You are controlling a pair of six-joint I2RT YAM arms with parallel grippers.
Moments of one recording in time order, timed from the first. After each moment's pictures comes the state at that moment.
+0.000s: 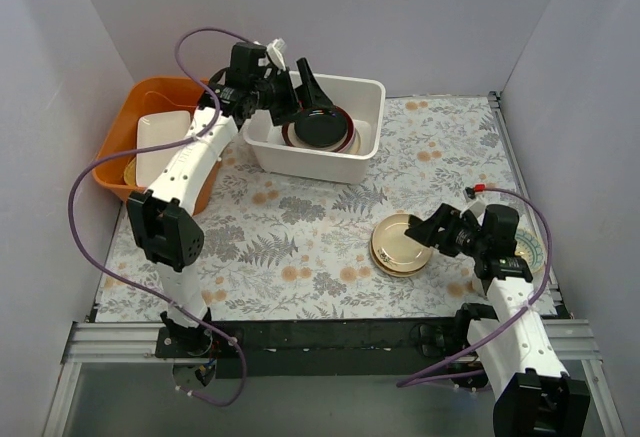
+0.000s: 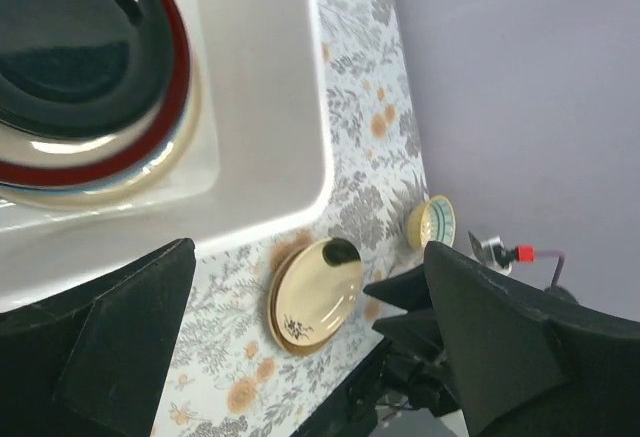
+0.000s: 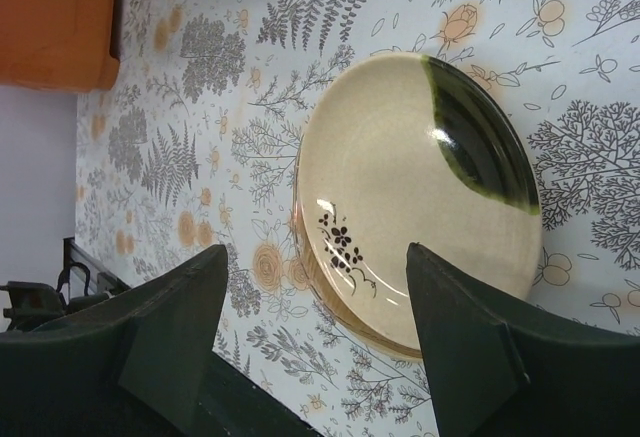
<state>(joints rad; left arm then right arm) -0.36 1.90 2.00 -0.65 0.48 -0.65 -0.07 0.72 0.35 -0.27 -0.69 0.49</state>
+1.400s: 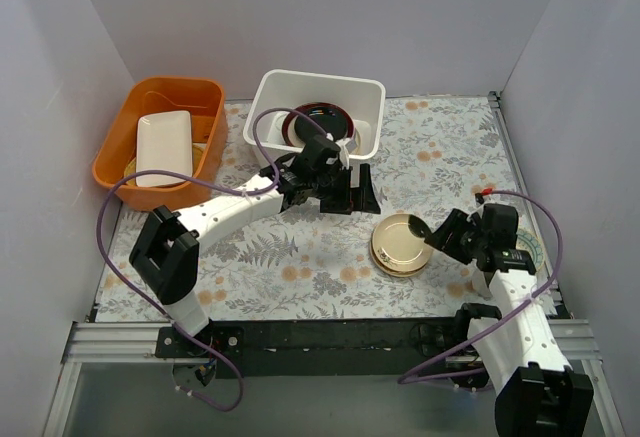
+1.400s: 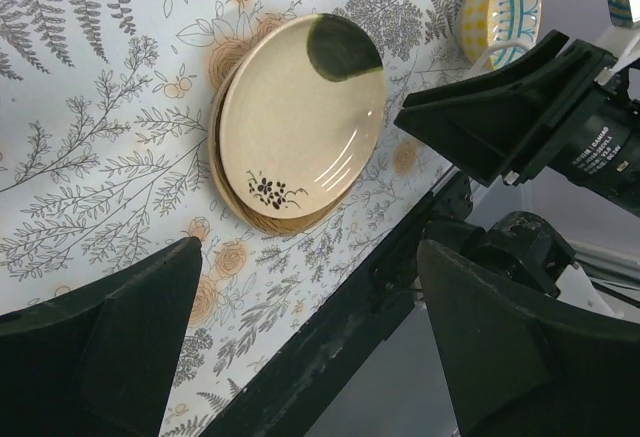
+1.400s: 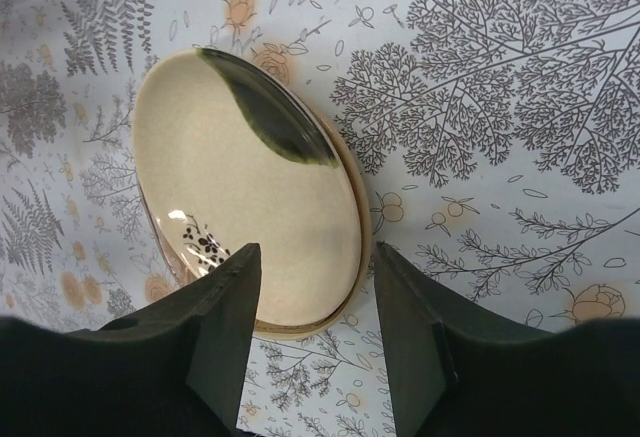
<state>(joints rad) -0.80 1.68 1.33 -0.36 0.34 -0.70 -0.07 0.74 0.44 -0.52 -0.35 0.45</state>
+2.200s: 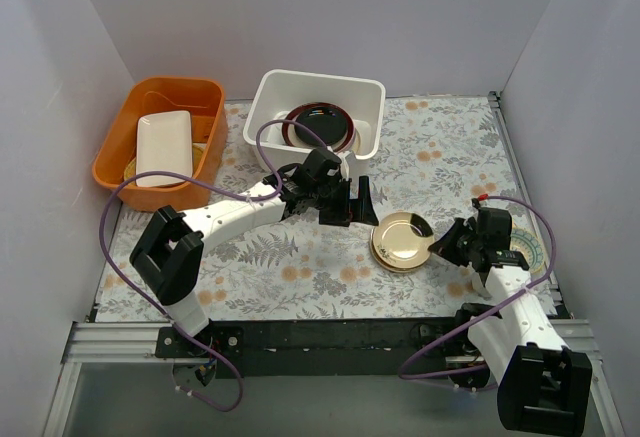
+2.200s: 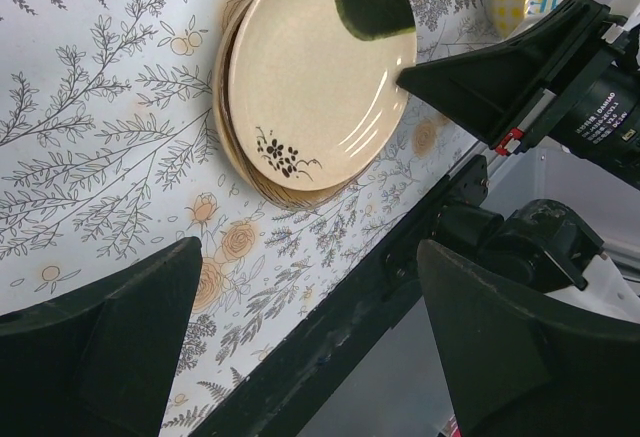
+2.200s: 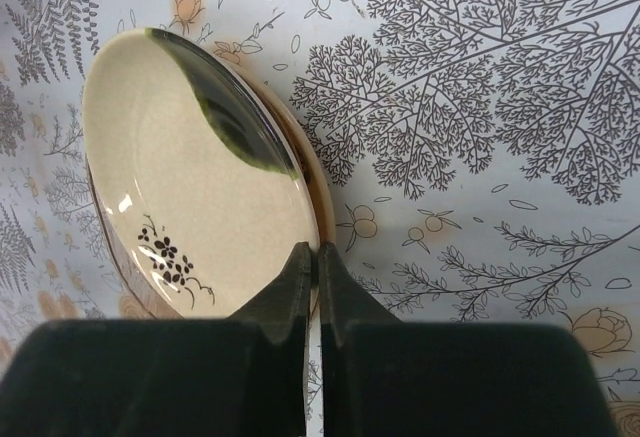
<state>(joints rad) -0.82 1.68 1.24 -0.31 0.35 -0.74 -0.07 0.84 0.36 -0.39 -0.33 0.47</state>
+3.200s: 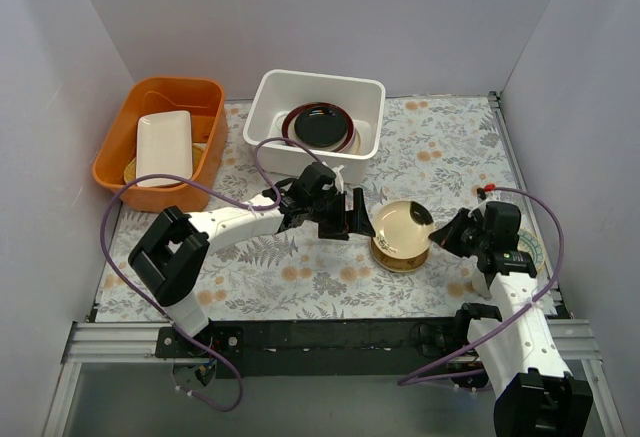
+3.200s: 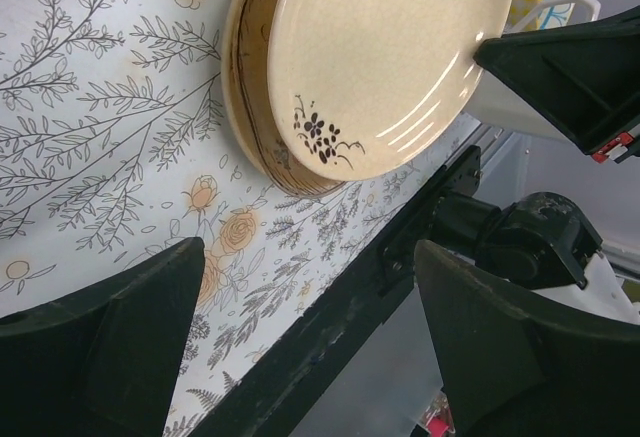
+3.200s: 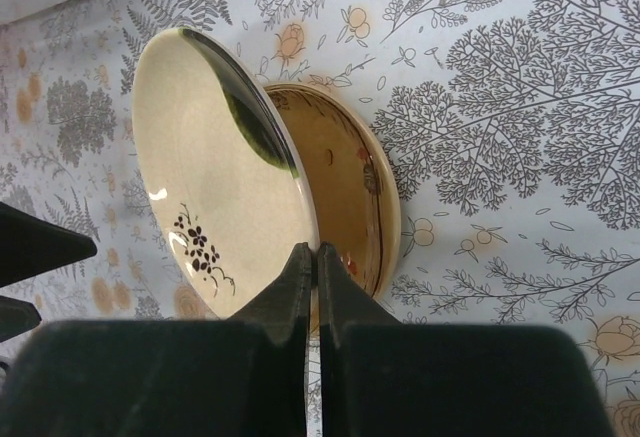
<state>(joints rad) -0.82 1.67 1.08 -0.15 0.39 -0.82 -0.07 0.73 0.43 -0.45 -0.38 0.47</state>
